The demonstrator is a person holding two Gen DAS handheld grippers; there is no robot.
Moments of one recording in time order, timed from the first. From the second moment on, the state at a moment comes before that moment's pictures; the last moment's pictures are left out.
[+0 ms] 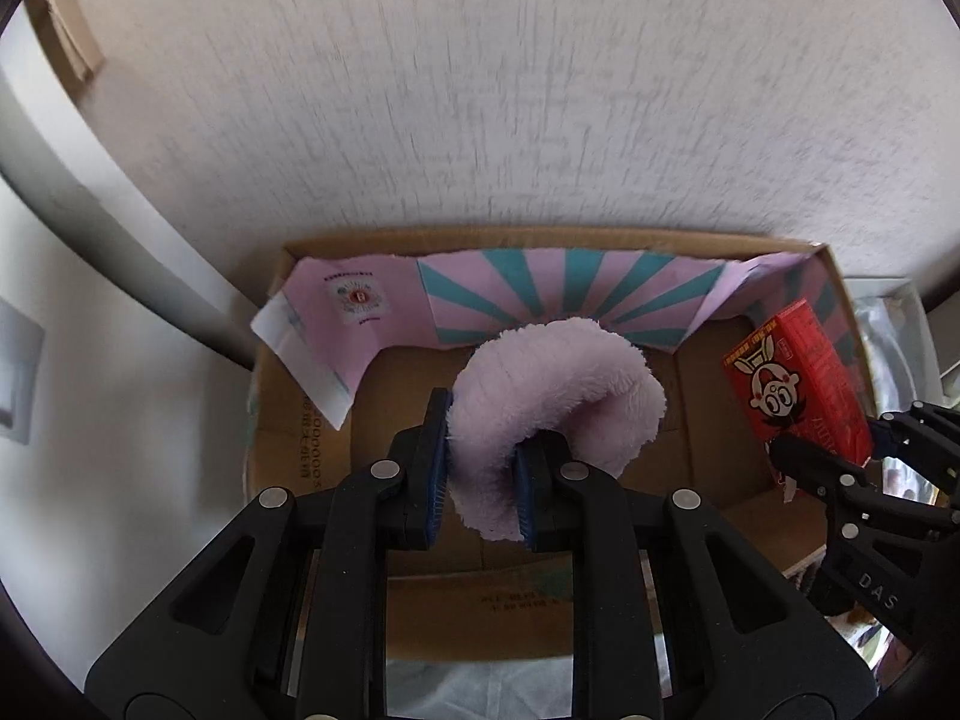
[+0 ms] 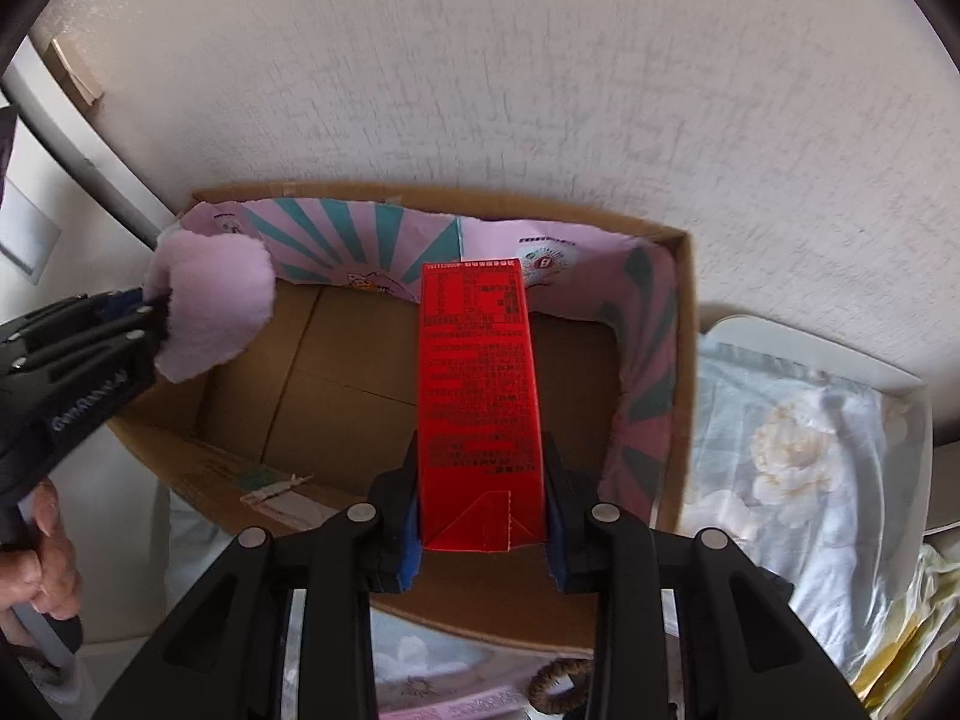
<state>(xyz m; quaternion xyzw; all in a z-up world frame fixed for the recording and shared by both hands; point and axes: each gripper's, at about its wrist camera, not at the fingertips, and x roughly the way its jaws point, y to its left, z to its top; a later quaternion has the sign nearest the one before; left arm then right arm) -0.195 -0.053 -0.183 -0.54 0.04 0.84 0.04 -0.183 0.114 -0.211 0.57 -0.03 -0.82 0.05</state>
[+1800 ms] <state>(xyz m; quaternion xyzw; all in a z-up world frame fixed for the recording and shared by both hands) -0.080 -0.054 -0.094 -0.45 0.06 0.89 0.00 -0.099 0.182 -0.146 0.49 -0.01 -0.87 0.01</state>
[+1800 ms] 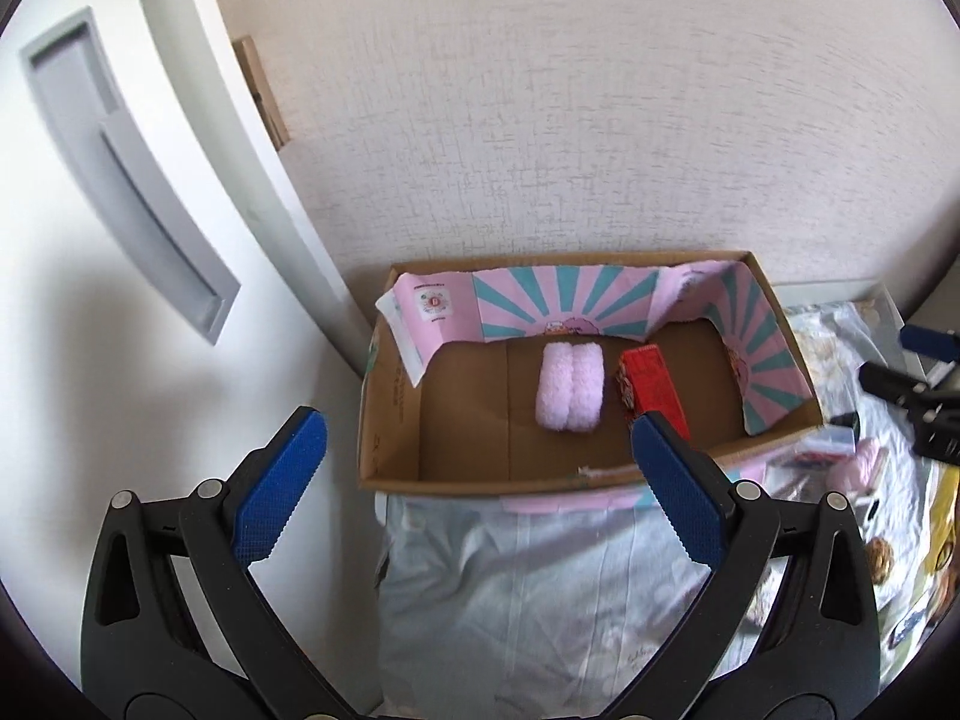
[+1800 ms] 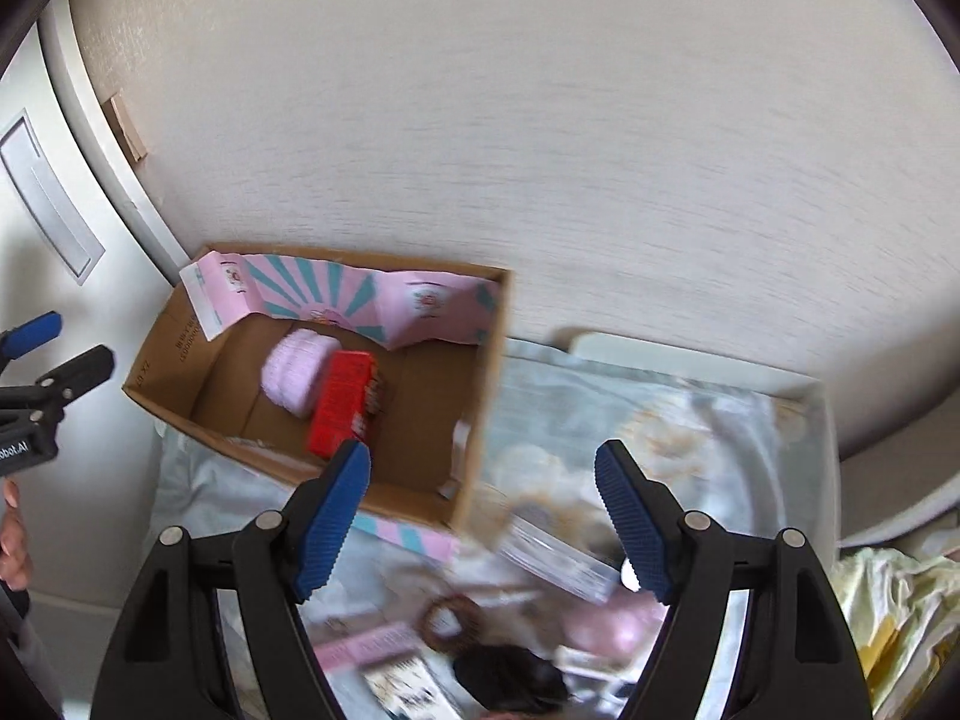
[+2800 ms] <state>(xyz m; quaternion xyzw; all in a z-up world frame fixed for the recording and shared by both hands) 0.029 0.083 -0.179 -0.51 0.14 0.83 0.18 0.051 0.286 -0.178 0.51 -0.04 -0.86 0.04</state>
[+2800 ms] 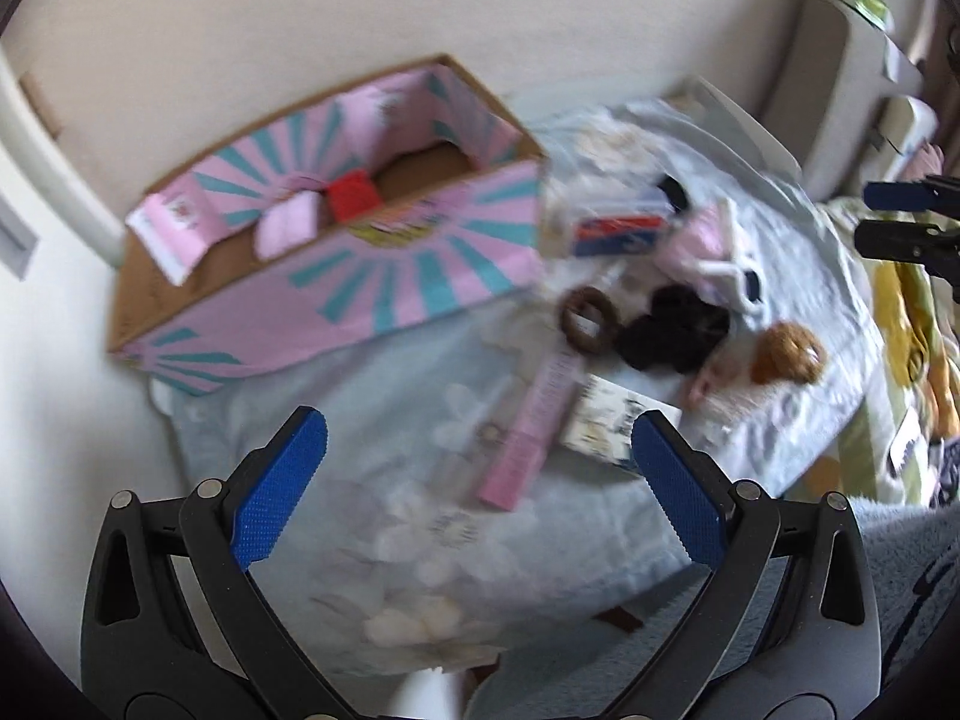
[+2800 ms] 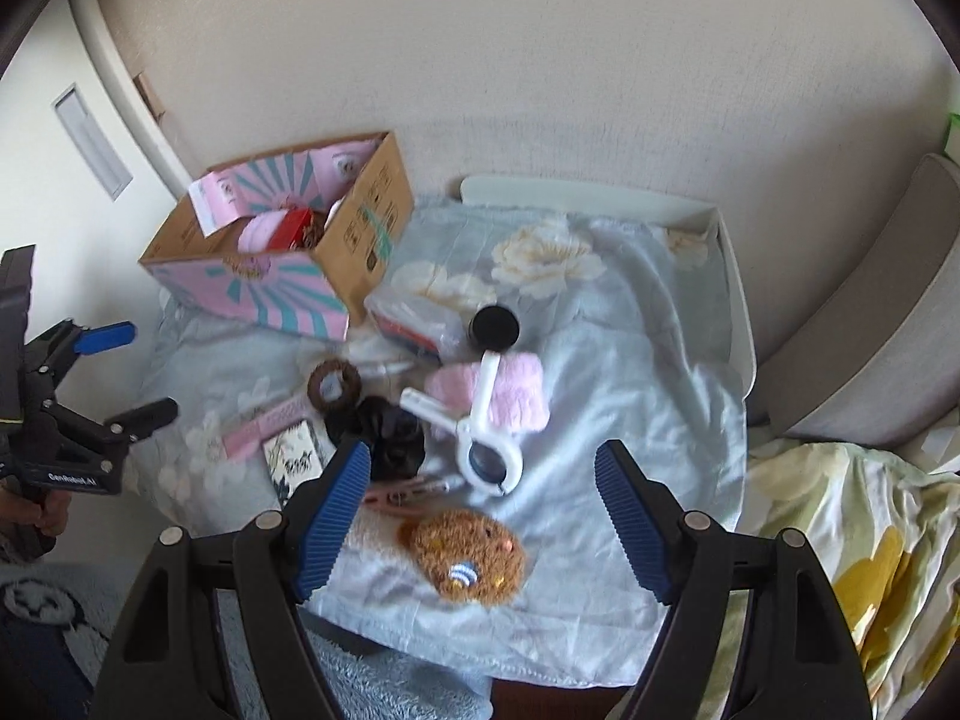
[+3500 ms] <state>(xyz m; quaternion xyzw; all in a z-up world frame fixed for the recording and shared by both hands) 0.062 0.166 -0.250 -0.47 0.29 0.79 0.25 0.076 0.258 -0.237 0.55 0.07 -0.82 0.14</state>
